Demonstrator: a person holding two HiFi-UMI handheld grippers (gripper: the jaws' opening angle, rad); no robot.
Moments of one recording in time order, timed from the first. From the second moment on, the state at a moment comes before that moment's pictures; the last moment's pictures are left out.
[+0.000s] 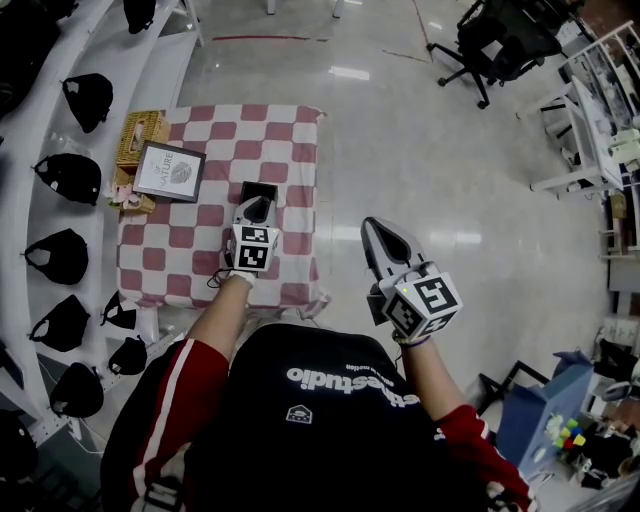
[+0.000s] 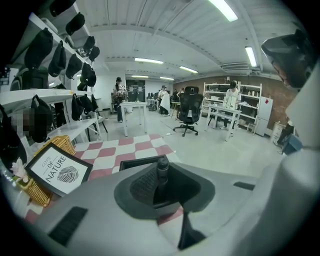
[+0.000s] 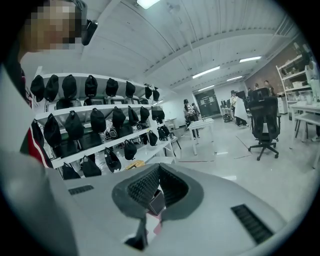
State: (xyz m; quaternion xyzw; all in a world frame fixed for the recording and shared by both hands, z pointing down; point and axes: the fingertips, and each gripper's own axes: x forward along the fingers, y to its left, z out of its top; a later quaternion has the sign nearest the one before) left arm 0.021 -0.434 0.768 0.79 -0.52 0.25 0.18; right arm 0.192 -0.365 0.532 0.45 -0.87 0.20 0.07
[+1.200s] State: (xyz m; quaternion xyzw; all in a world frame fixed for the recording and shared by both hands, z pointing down) left arm -0.007 -0.421 0.679 0.83 -0.51 0.18 0.14; right arm 0.123 -0.311 0.493 0.46 -0.87 0.16 0.08
